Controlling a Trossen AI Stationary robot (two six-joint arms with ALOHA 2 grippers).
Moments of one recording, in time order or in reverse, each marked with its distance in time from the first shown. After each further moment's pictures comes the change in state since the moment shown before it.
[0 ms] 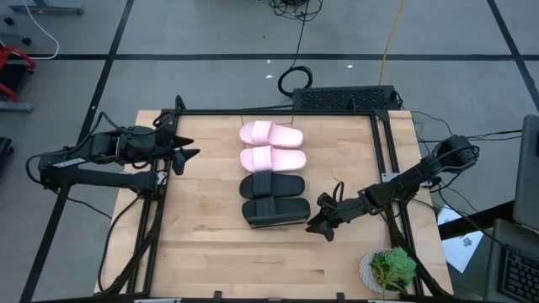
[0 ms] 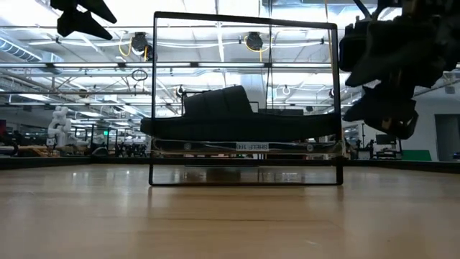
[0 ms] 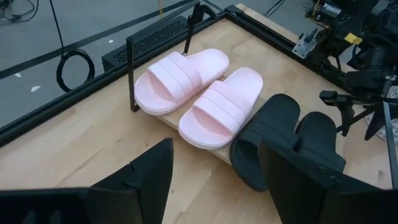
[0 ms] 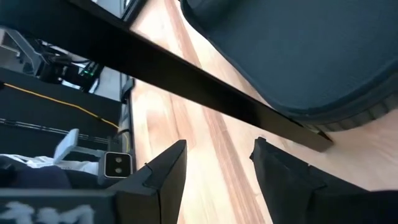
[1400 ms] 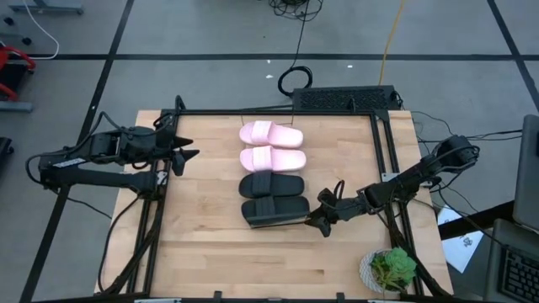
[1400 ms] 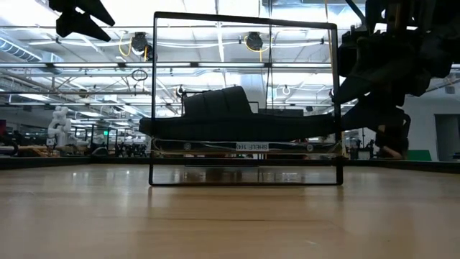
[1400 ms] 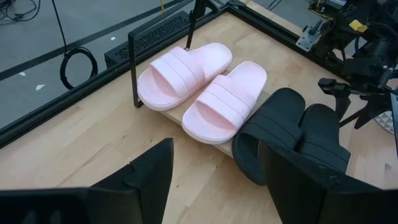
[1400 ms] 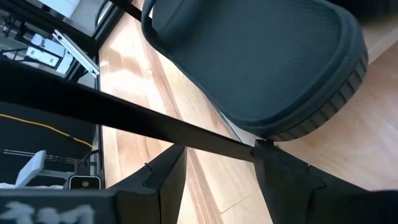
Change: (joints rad) left arm 0.000 0.000 0.000 -0.023 0.000 0.014; right arm -0.019 0.000 0.000 -0.053 0.106 -0.006
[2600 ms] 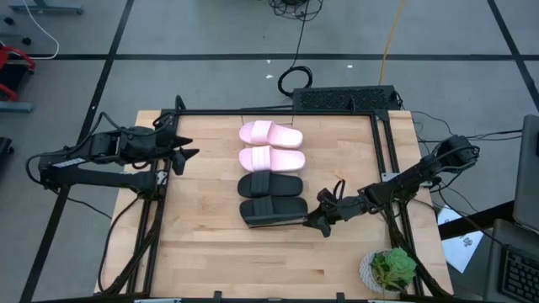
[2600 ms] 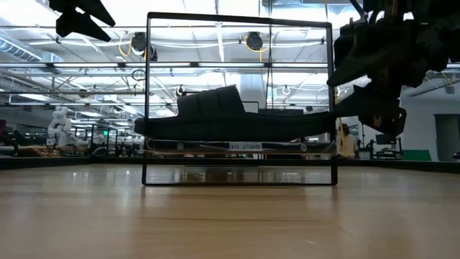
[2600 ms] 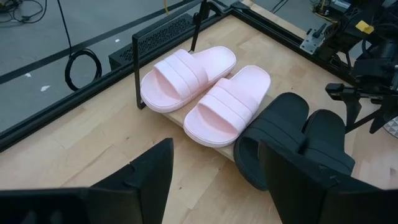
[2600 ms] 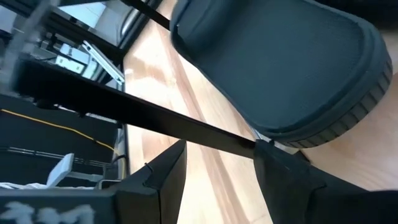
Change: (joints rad) left arm 0.000 0.000 0.000 0.002 -0.018 -0.003; right arm 0.001 0.000 0.000 0.082 -0.028 0.013
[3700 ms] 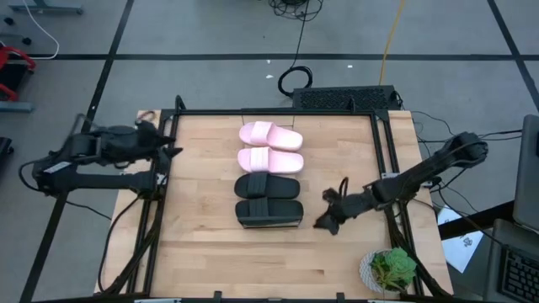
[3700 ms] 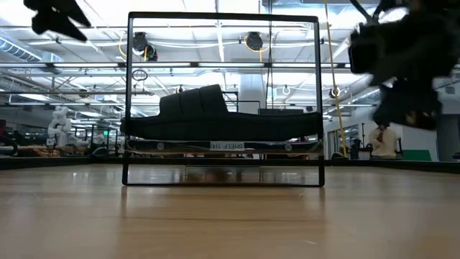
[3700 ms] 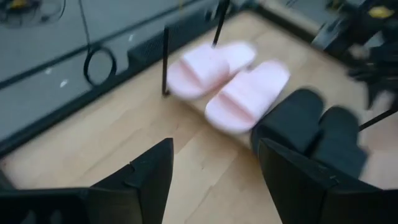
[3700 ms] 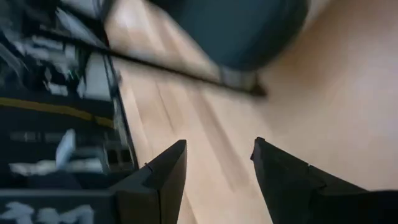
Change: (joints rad) left arm 0.046 -0.120 0.045 -0.198 0.002 0.019; right arm -0.001 -0.150 0.025 -0.311 -0.140 0.130
